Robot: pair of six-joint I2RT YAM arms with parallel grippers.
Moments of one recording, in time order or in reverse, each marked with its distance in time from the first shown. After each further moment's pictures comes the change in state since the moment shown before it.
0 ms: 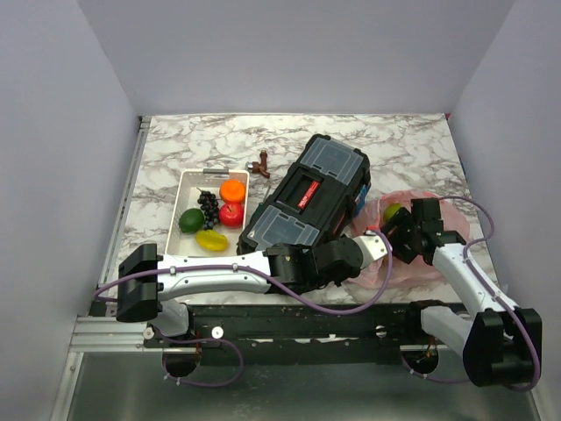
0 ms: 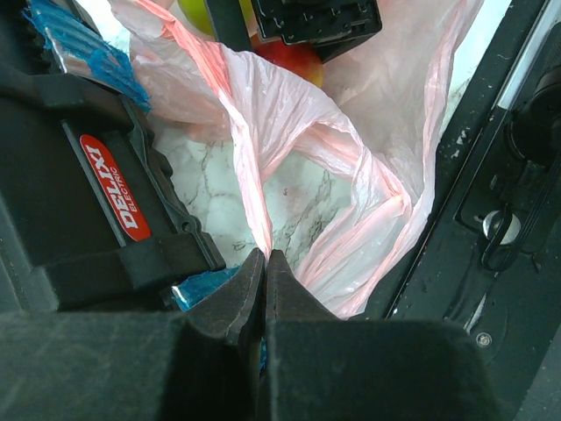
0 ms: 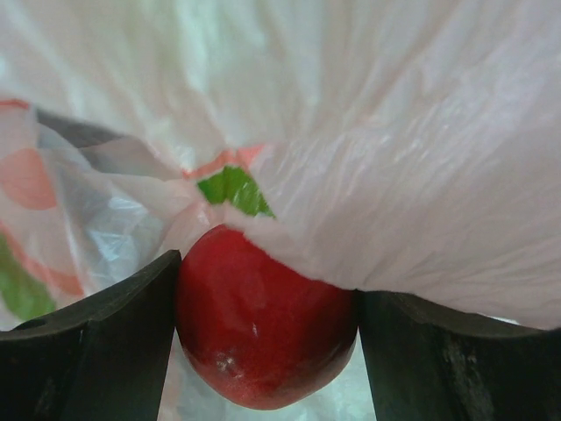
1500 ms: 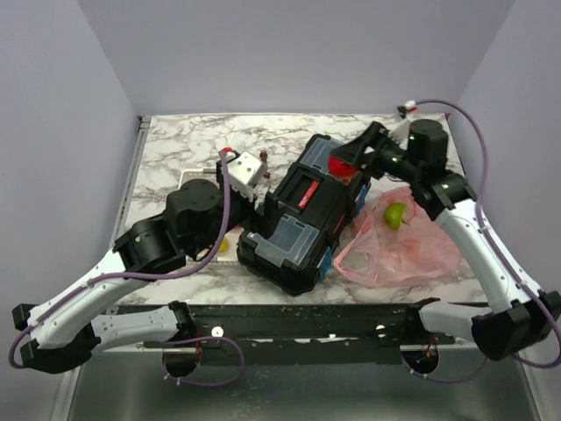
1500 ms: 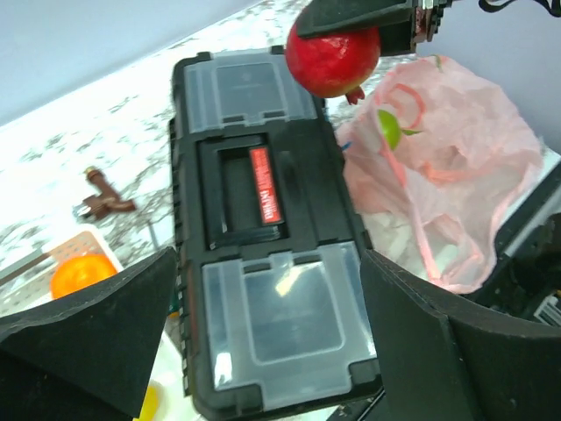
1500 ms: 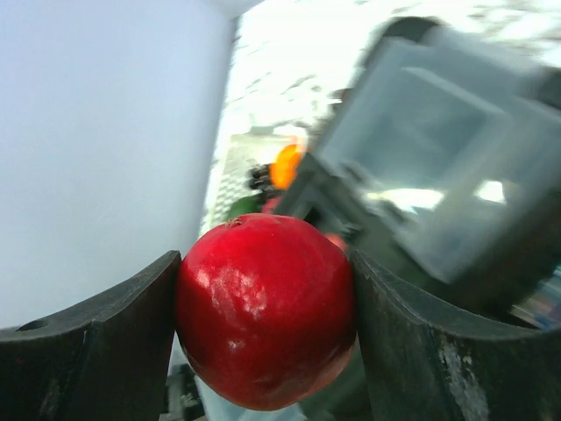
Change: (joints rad) left arm 0.353 -0.546 0.072 -0.259 0.096 -0.072; right arm 0.207 0.105 0.664 0.093 -0.276 -0.069
